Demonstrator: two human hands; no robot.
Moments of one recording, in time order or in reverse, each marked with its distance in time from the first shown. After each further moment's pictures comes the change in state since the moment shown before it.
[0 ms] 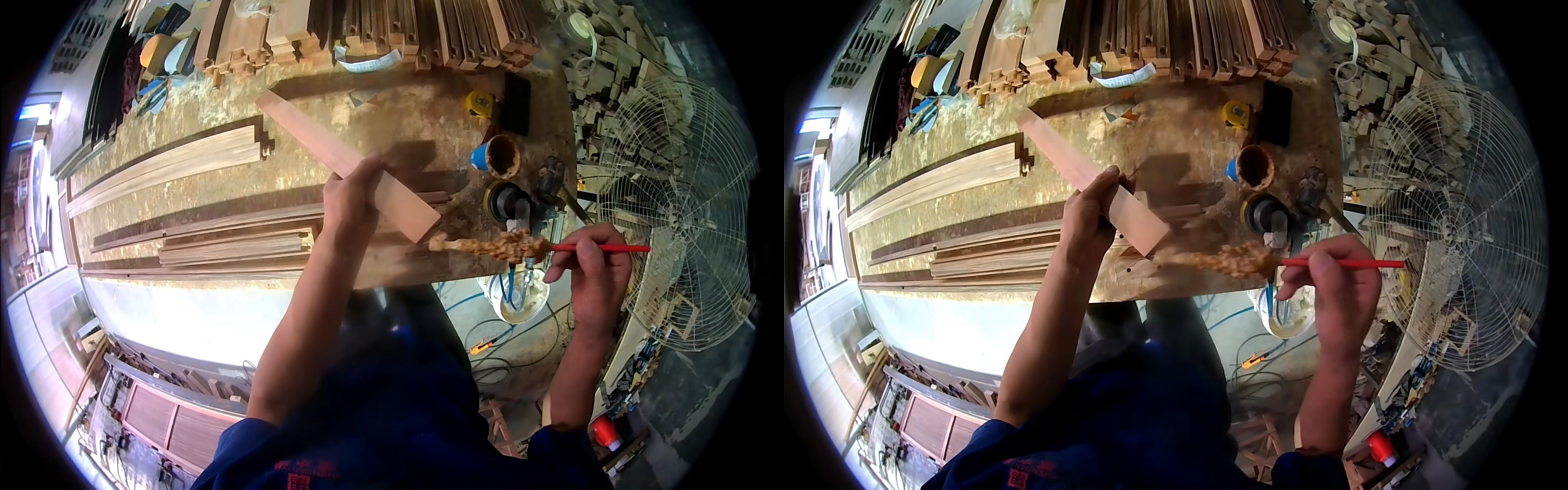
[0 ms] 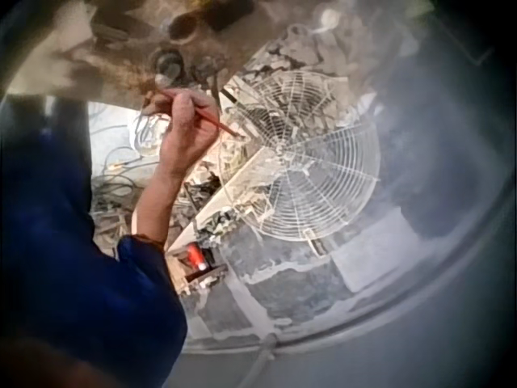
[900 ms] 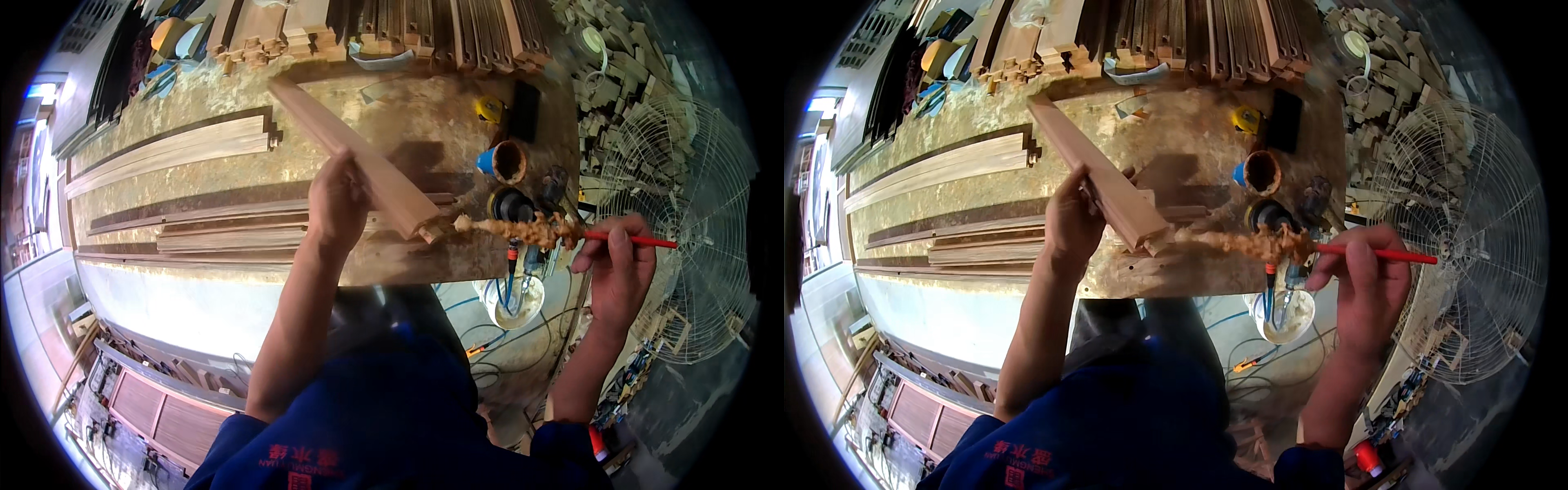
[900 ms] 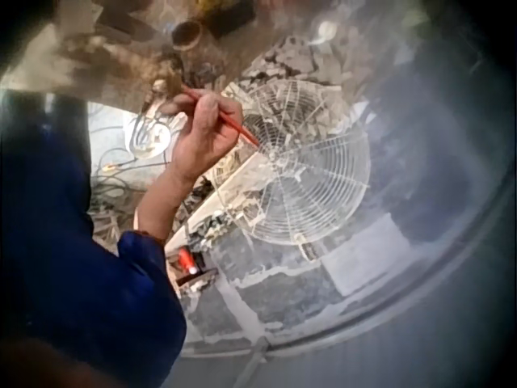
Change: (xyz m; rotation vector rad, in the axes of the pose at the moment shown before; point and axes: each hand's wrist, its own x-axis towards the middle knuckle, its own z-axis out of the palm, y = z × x) left_hand -0.011 0.024 -0.020 -0.228 -0.109 -0.035; right_hand 0.019 -0.021 0.000 0.004 -0.013 -0.150
